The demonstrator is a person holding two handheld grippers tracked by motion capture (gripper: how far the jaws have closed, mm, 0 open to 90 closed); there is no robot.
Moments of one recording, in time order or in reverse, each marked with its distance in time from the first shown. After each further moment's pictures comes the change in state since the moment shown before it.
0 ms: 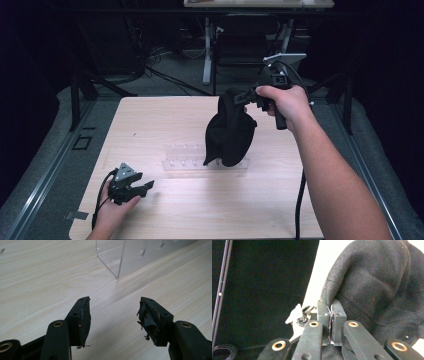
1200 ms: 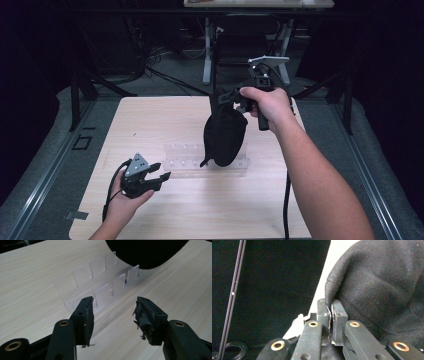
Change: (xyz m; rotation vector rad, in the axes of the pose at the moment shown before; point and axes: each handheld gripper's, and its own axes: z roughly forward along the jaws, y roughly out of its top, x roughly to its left) left arm -0.049 0.060 -0.014 -0.131 -0.117 0.109; right arm 0.011 0.002 0.033 -0.002 0.084 -0.010
